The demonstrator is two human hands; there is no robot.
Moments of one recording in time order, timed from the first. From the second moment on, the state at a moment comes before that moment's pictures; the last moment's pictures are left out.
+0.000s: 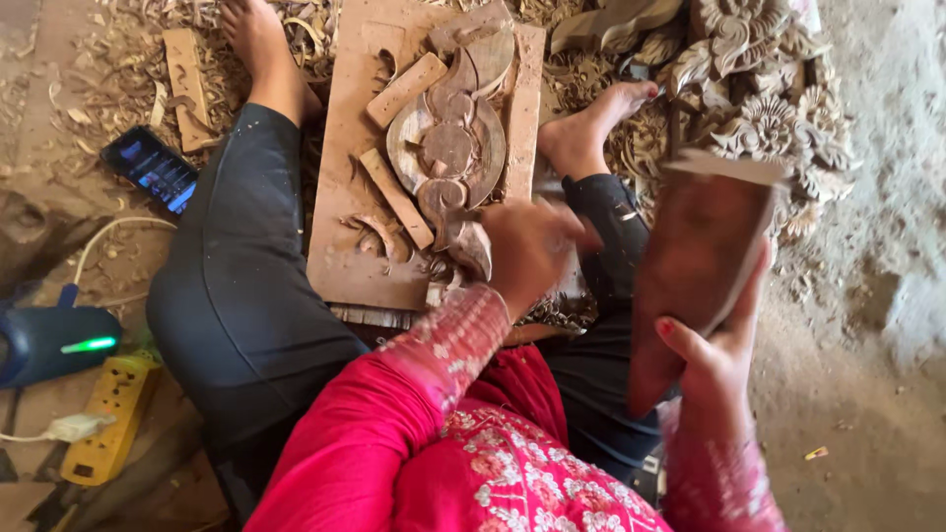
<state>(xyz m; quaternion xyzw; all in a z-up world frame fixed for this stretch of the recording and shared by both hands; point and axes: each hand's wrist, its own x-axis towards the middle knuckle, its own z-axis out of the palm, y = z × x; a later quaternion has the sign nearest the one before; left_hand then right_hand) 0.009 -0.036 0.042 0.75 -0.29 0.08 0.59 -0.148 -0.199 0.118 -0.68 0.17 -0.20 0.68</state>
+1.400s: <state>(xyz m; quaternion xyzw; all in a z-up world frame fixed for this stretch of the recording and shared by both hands) -0.010 0.028 0.012 0.67 -0.38 -0.02 0.63 -0.225 -0.131 0.107 -0.75 0.17 -0.19 0.61</state>
